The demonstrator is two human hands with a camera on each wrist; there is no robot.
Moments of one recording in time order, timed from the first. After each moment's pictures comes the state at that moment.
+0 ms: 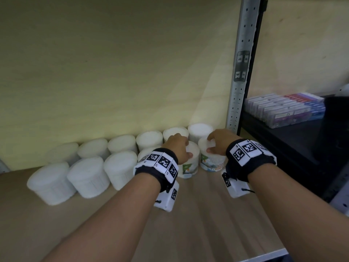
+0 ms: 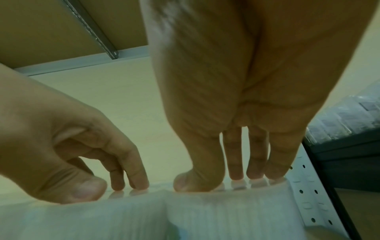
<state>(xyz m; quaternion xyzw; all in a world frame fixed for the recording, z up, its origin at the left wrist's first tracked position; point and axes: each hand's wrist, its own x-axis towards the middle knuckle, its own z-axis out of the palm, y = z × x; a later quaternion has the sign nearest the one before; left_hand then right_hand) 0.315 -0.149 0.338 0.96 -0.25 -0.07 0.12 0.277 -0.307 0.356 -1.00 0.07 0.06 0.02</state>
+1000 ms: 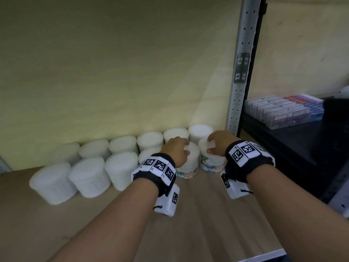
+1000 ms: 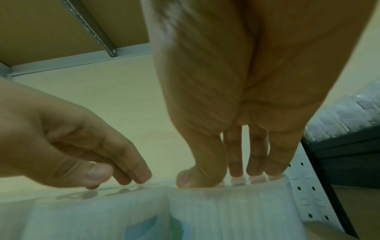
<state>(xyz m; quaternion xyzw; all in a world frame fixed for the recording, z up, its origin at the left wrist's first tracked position) 0.316 -0.142 0.326 0.95 -0.25 -0.05 0.19 0.277 -0.305 0.355 -1.00 0.08 0.06 0.03</state>
